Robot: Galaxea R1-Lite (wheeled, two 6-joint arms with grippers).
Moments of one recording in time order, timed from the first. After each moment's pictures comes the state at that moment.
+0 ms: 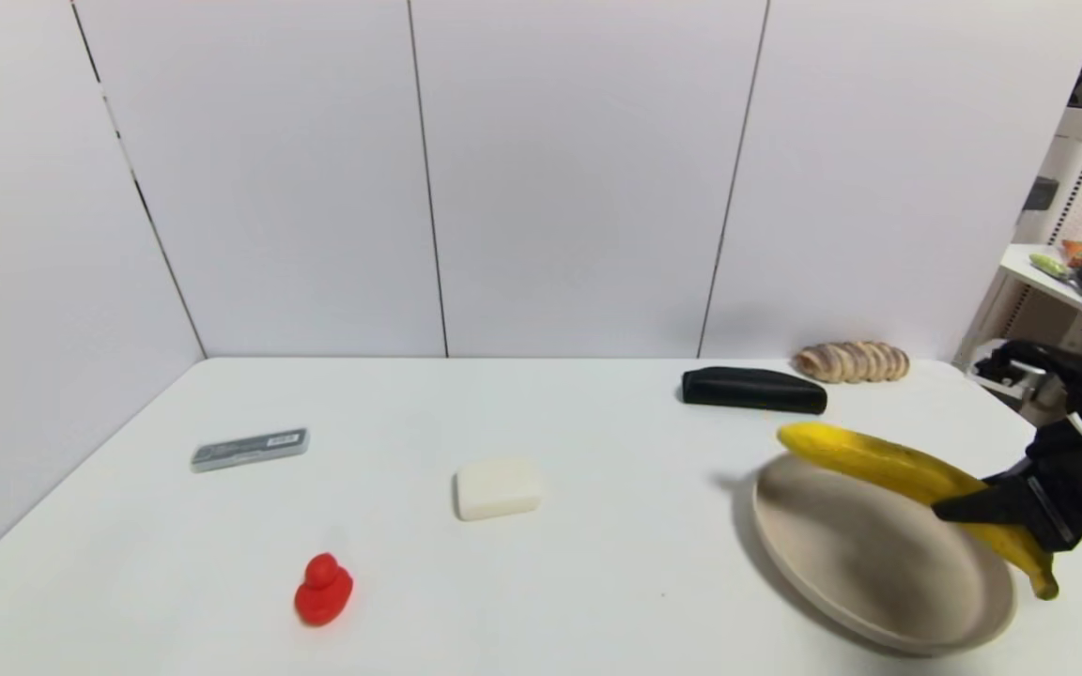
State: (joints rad) left arm -0.01 0.00 0.00 0.00 0.00 0.00; right arm -0.13 1.53 -0.94 0.46 0.34 -0.52
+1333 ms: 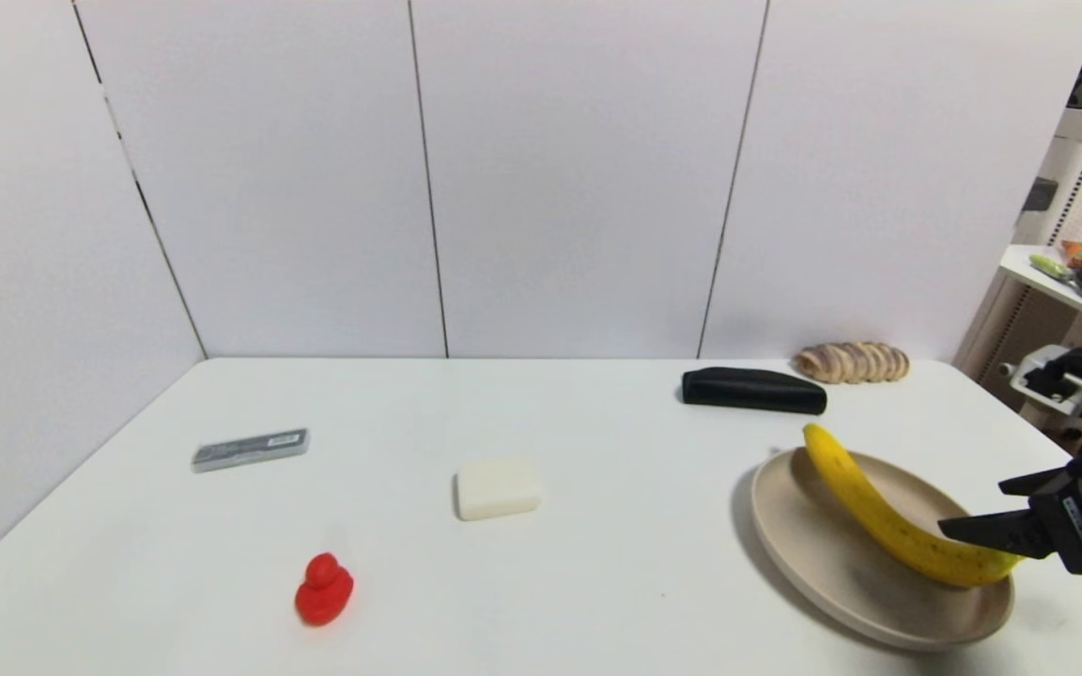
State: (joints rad) left arm -0.01 0.00 0.00 0.00 0.00 0.00; right arm -0.17 1.36 -0.78 0.31 0.33 -0.48
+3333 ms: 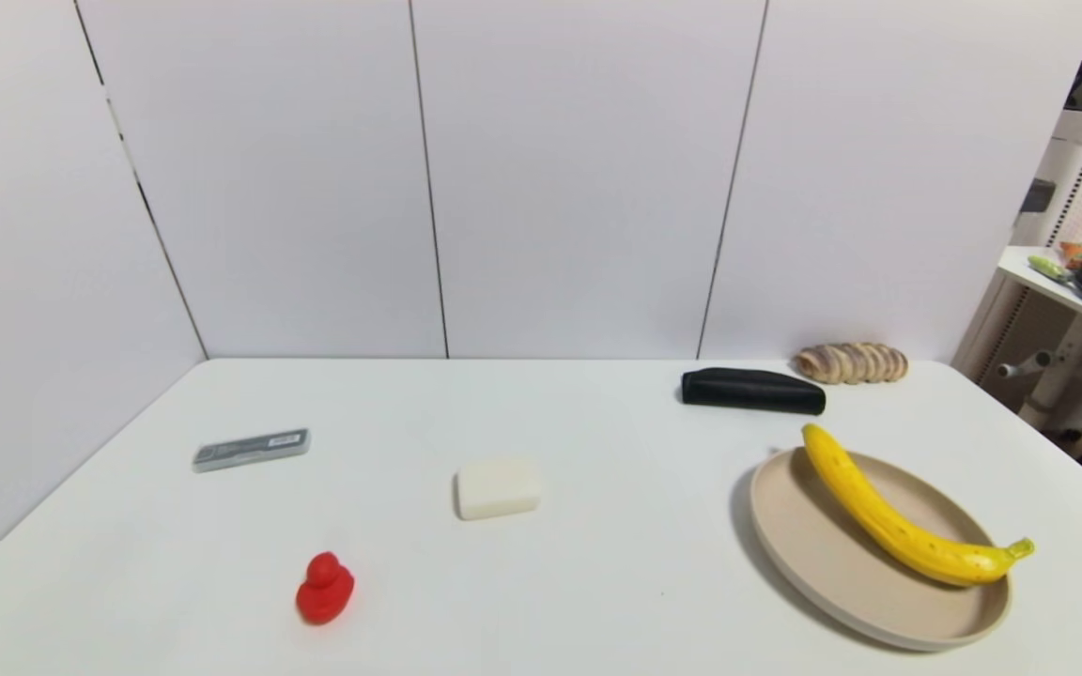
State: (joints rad) left arm -0.01 0.00 0.00 0.00 0.00 0.00; right arm 0.00 0.00 0.00 0.00 0.03 -0.06
